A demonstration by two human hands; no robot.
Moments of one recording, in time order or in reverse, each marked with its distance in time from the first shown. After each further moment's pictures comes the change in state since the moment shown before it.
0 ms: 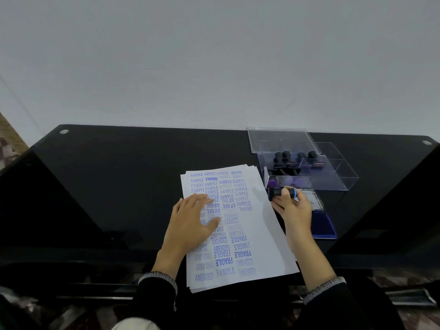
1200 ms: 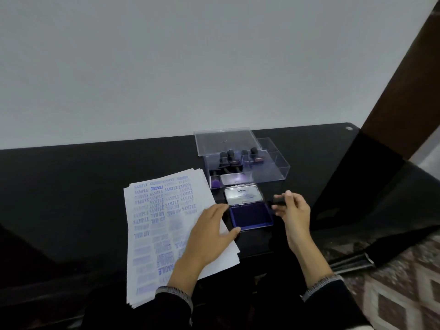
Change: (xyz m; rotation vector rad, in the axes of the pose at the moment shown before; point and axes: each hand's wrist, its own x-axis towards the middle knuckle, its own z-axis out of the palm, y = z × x) left_hand 0.004 0.152 0.051 -0.304 -0.229 0.137; right_hand 0.017 -0.025 -0.125 -0.030 0.202 -0.073
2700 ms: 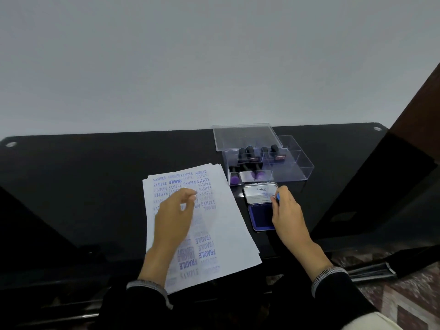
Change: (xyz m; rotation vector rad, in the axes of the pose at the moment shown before) left_hand -0.007 -0.053 -0.073 -0.134 0.412 -0.242; right_hand -0.009 0.018 0.034 -0.925 -0.287 -0.583
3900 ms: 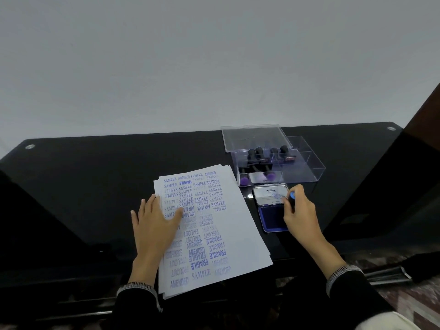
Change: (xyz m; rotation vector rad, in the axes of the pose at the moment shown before) left_hand 0.003 -0.069 -0.027 0.540 0.047 -0.202; right_hand 0.008 0.005 -0.004 0.157 -0.038 0.067
